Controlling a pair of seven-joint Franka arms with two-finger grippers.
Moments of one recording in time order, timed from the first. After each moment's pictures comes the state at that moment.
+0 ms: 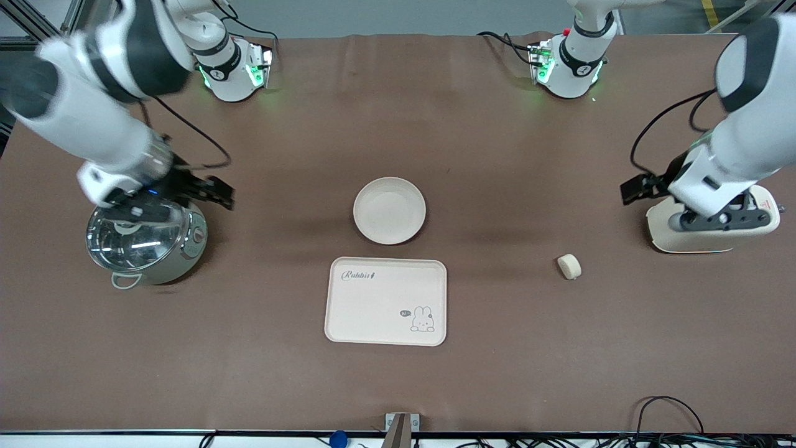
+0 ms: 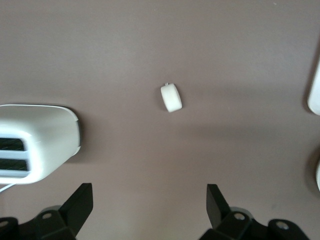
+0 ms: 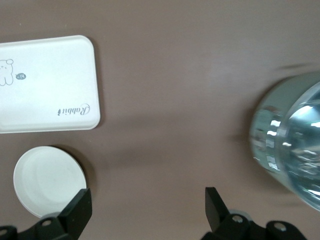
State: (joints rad) left arm 0.04 0.14 -0.20 -1.70 0.04 1.76 -0.23; right arm 0.32 0.11 -0.04 -1.88 0.13 2.02 0.32
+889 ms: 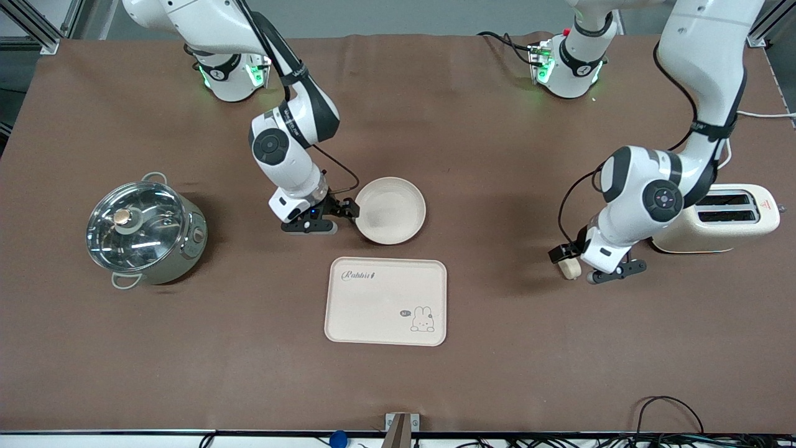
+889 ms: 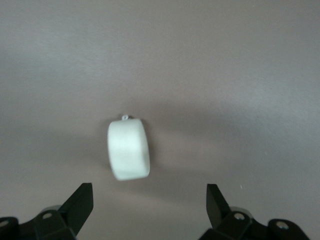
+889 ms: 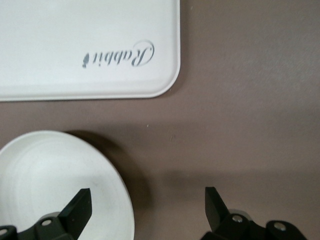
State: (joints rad) left arm 0.05 0.45 -0.23 -2.01 0.05 2.48 -0.44; right arm 0.65 0.39 -0.04 -2.11 0.26 2.64 0.44
